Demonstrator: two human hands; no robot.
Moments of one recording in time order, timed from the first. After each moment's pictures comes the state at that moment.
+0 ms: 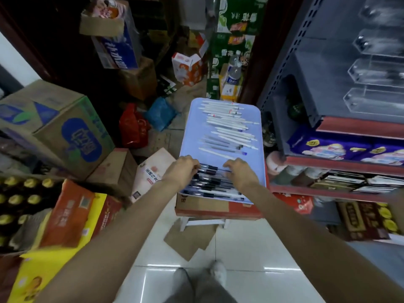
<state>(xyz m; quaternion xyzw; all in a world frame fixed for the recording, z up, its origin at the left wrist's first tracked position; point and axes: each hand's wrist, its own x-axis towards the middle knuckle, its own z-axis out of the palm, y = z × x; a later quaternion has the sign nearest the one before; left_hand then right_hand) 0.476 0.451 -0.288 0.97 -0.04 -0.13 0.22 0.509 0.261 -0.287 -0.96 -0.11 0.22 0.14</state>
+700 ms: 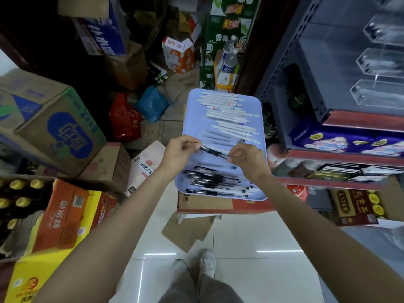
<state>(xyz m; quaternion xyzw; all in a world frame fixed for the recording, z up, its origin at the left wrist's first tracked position) 0.494 0.461 -0.276 0.75 0.10 -0.04 0.65 0.509 0.261 -0.256 -0.92 -0.02 0.15 0.37</state>
